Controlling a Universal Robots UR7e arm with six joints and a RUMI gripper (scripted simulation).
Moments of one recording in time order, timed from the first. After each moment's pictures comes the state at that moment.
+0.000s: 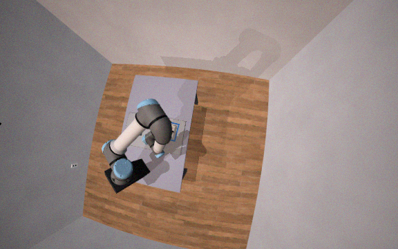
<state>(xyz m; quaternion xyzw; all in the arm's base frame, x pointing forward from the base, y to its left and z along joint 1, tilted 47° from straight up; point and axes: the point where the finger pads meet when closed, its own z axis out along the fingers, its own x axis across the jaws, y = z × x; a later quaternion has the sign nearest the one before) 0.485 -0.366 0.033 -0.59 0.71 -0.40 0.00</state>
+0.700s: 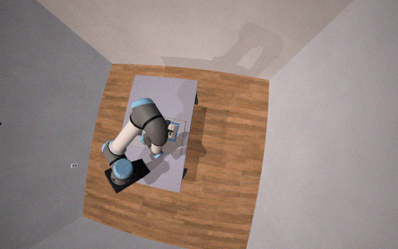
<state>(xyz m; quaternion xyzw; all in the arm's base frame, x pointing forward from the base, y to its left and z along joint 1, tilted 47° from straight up) 0.470 -0.349 0.054 -0.59 0.71 -0.40 0.00</state>
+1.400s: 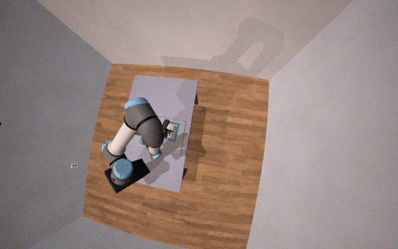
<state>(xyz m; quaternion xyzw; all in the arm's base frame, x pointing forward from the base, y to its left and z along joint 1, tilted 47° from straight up) 0.457 -0.334 0.073 -0.59 0.71 -0.40 0.00</state>
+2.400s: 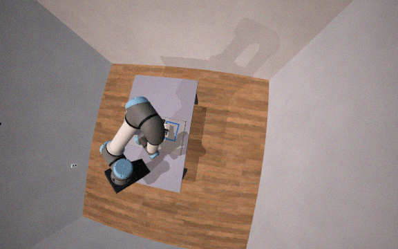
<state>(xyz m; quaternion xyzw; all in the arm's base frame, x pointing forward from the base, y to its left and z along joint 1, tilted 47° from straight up) 0.463 -0.303 0.054 -0.62 0.68 -0.40 -0.02</state>
